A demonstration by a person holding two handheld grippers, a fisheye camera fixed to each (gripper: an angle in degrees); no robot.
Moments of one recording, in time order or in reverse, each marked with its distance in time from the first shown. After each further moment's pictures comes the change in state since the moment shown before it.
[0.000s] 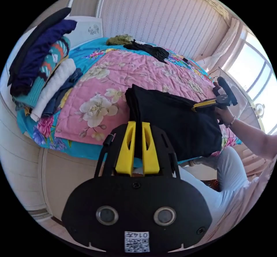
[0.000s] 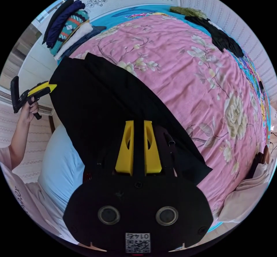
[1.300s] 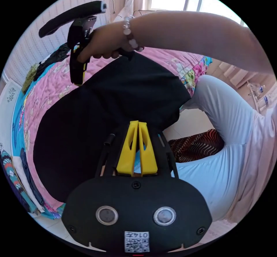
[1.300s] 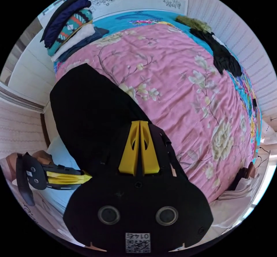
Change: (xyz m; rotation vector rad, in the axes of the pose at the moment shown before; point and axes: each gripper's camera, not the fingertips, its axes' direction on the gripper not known) left arm 0.387 0.229 0.093 -0.381 0.190 0.694; right arm 0.026 -0.055 0.071 -0.135 0.086 -0.073
